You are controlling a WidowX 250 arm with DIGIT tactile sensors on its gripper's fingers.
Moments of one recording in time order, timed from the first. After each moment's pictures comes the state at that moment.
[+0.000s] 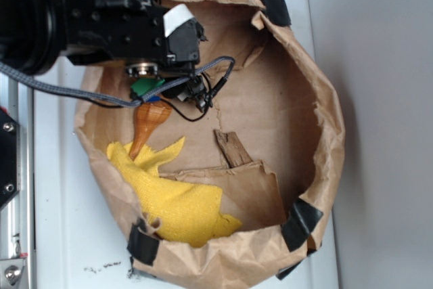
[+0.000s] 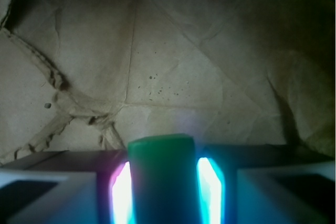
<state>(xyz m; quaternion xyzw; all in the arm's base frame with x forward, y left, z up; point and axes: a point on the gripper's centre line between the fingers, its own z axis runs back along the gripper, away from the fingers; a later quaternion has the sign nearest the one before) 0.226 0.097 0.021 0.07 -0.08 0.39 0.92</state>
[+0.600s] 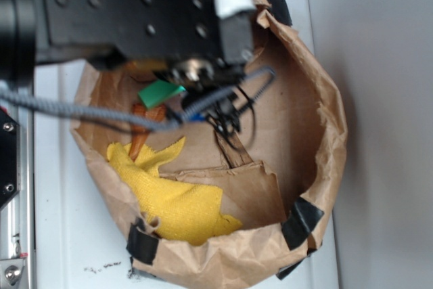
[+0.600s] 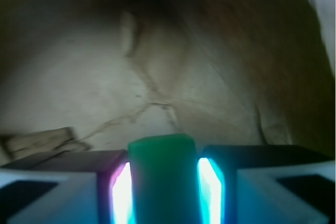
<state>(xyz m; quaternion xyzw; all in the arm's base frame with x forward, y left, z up) 0.256 0.054 0.101 0.06 -0.04 0.29 0.95</state>
